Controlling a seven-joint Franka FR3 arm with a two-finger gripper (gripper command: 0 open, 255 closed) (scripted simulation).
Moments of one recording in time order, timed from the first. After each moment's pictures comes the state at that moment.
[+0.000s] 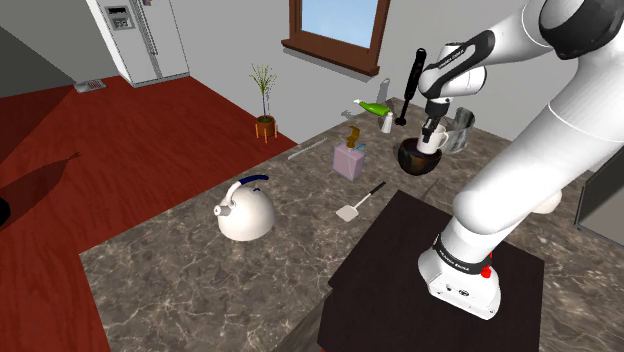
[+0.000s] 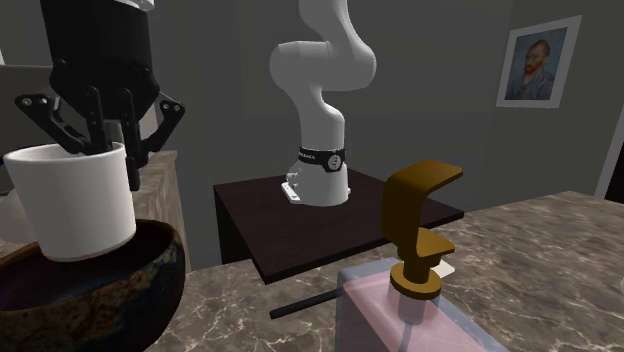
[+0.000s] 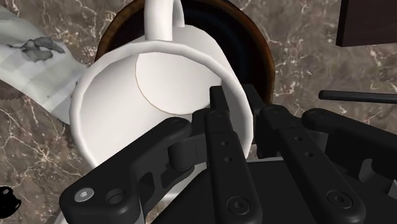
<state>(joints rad) -0.33 -0.14 -0.66 -2.46 -0.24 2.36 -0.78</state>
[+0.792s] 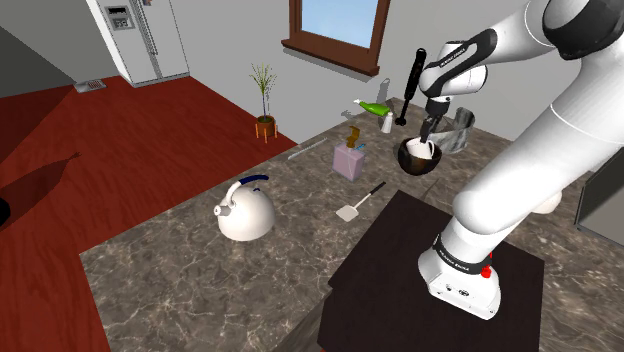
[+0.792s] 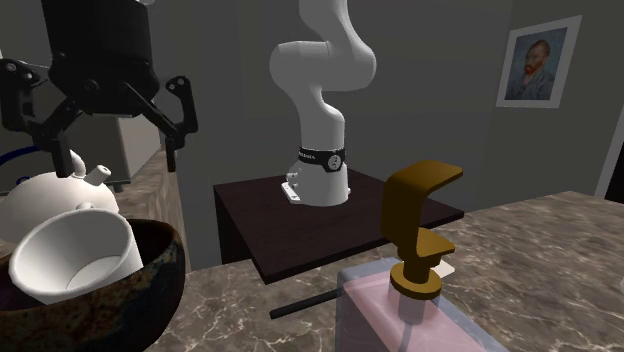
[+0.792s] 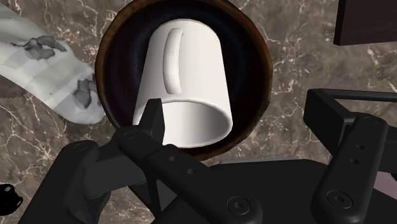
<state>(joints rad) -0.33 -0.16 -0.65 -2.46 -0.25 2.34 -0.77</state>
